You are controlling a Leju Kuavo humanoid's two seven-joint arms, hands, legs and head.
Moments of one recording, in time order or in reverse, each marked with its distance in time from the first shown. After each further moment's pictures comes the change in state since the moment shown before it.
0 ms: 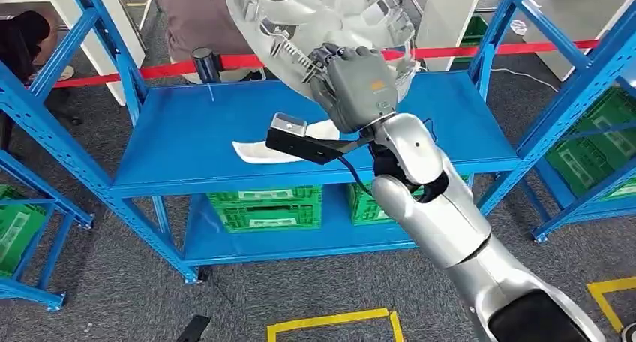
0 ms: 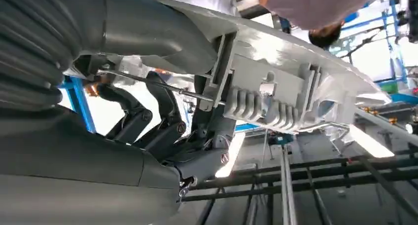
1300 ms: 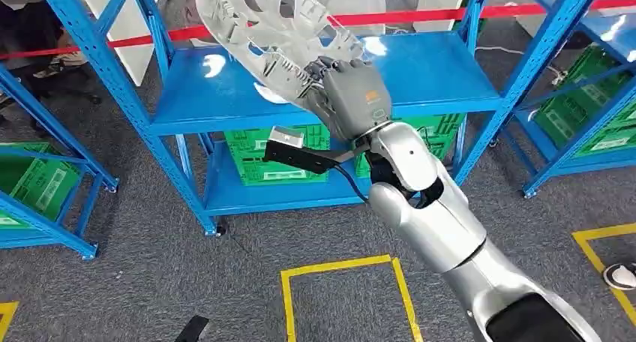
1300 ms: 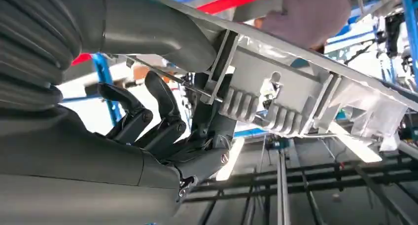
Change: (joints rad) left arm -0.003 0.003 0.008 -0.003 -0.019 0.007 0.006; right arm 0.023 -0.002 0.008 0.008 0.007 -0.008 -0.011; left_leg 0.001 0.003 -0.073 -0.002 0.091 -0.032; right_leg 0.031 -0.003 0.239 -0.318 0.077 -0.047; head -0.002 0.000
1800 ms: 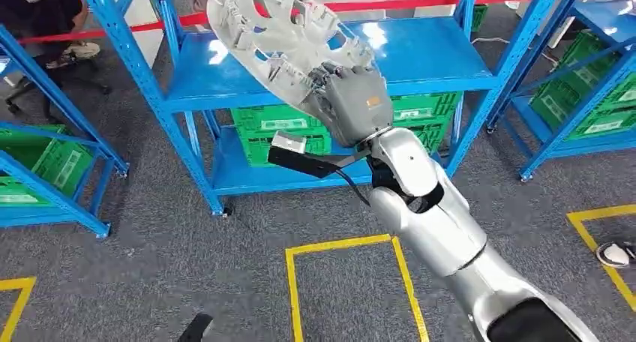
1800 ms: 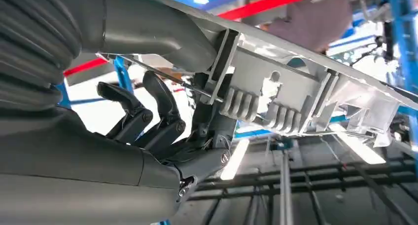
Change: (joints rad) left arm -0.006 0.002 0.000 0.000 -0.009 -0.002 0.004; right arm 0.029 -0.007 -0.002 -0.007 0.024 0.000 0.005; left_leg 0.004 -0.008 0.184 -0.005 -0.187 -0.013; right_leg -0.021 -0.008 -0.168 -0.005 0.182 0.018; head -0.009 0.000
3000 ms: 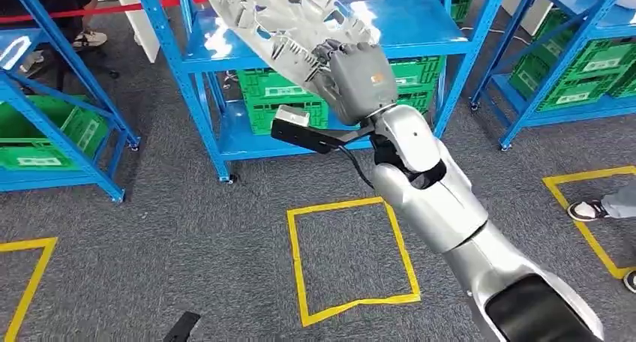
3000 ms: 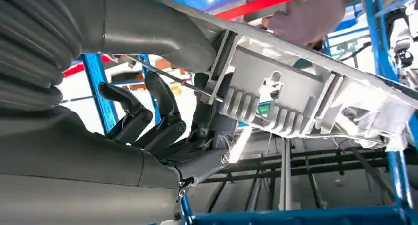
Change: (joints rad) left arm -0.023 0.025 0.000 -0.002 -0.021 -0.018 -0.006; right arm -0.087 -0.022 -0.028 0.067 -0.027 -0.006 0.000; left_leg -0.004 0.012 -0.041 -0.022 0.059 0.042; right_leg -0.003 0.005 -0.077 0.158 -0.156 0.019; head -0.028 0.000
